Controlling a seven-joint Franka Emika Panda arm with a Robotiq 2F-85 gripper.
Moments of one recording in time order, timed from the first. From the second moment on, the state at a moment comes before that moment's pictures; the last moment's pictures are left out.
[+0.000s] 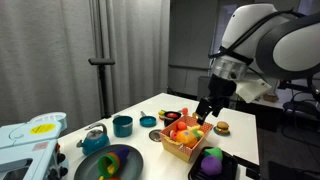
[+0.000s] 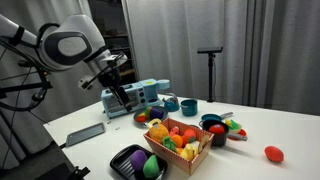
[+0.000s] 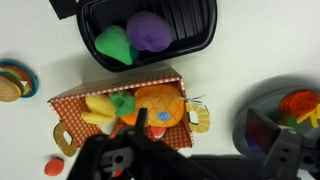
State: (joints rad) arm -0.10 -0.43 0.10 -2.71 -0.09 2.52 0.34
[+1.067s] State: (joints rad) arm -0.13 -0.41 0.06 -2.72 -0.13 2.38 0.31
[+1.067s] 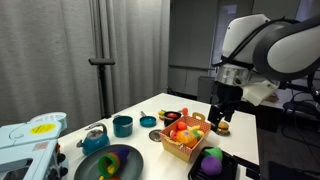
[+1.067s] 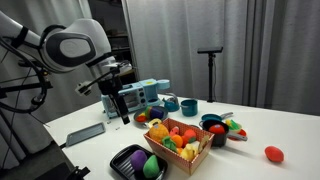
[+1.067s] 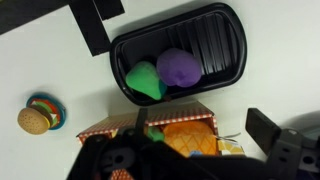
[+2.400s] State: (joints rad) arm -0.18 0.04 -0.05 -2.73 -0.22 2.74 0.29
